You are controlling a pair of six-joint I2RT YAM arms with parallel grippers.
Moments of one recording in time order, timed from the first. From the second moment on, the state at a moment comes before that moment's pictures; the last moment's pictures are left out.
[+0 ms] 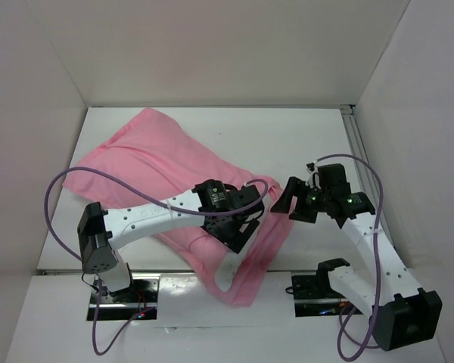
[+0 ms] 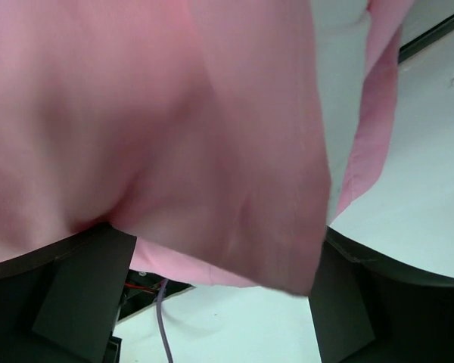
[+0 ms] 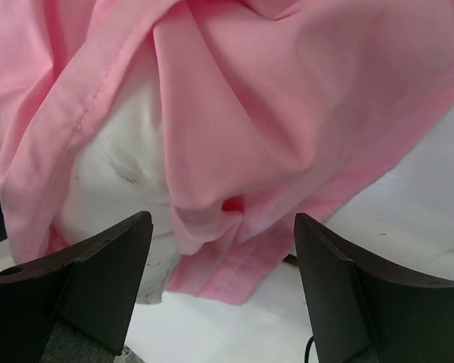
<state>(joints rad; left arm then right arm) -1.18 1.67 1.59 -1.25 -0.13 -0.56 0.17 0.91 0.78 -0.79 -0.45 0.53</state>
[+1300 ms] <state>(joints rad) -0.75 1.80 1.67 -0.97 -0.01 -0.61 0.56 1.37 0.89 -0.40 0.05 0.77</state>
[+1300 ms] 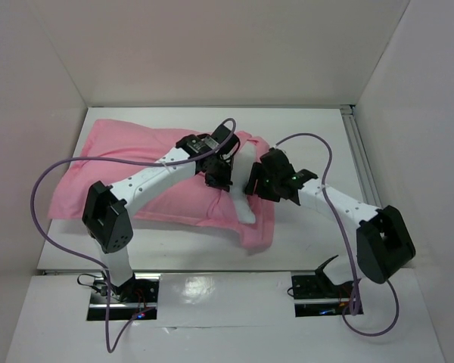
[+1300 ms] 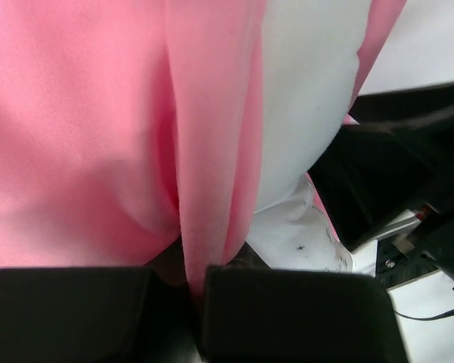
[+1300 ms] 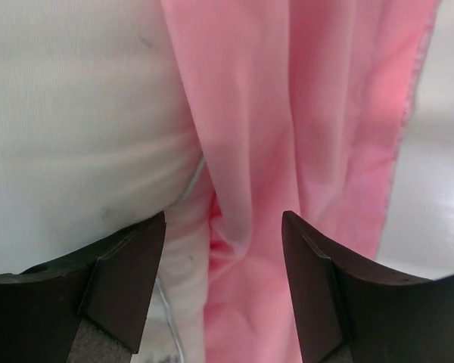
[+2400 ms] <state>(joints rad) -0.56 1.82 1.74 -0.90 0.02 -0.76 0.54 1.14 0.91 -0.33 0.05 0.53</state>
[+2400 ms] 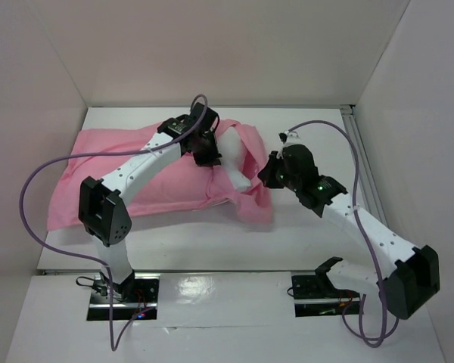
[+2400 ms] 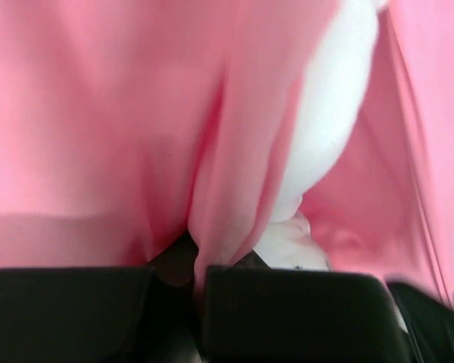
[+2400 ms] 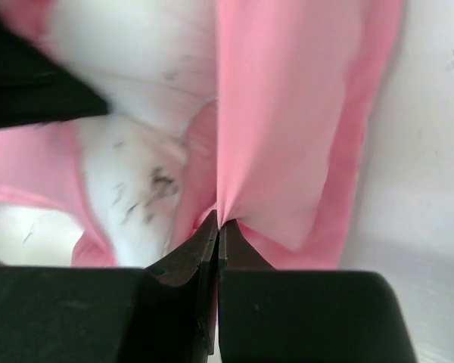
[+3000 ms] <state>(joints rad) -0.71 2.02 1.85 -1.00 -0.21 -0.92 0.58 1.11 1.10 -0.38 -0.29 0.35</state>
